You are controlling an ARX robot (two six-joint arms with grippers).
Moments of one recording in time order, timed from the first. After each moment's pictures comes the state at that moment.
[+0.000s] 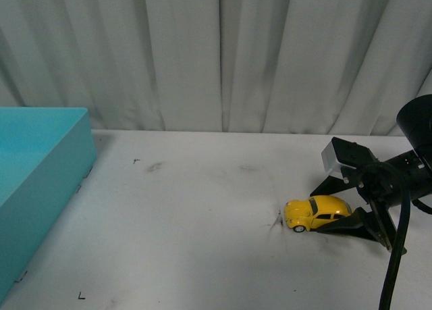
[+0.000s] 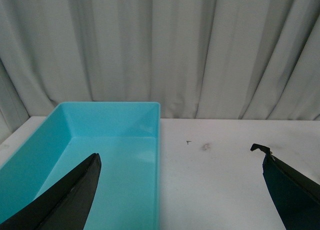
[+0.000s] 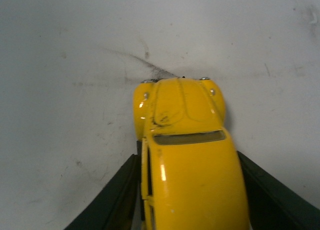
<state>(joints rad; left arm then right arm) 0.00 0.01 0.01 0.00 0.00 0.00 -0.02 2.43 1.55 -0.50 -0.83 -1.49</state>
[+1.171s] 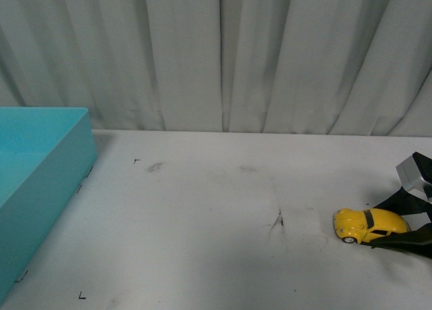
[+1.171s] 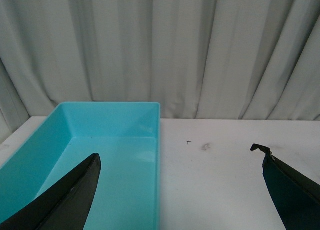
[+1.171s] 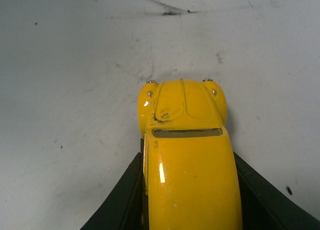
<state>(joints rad) 0.00 0.01 0.01 0.00 0.00 0.00 -0.23 2.40 1.40 -0.52 -0.92 -1.66</state>
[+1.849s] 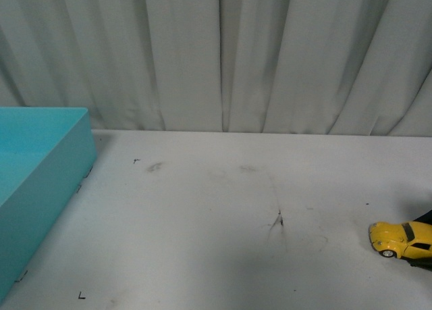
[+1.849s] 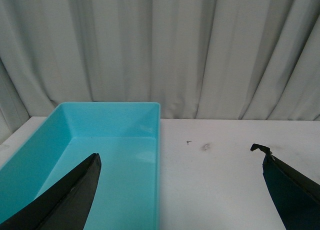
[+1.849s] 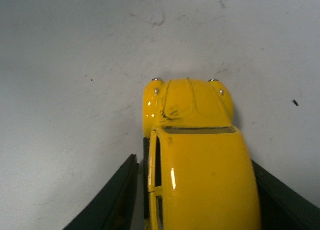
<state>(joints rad) 0.00 0.01 0.01 0.00 0.00 0.00 -0.34 2.38 1.34 -0.57 -0.94 -1.73</state>
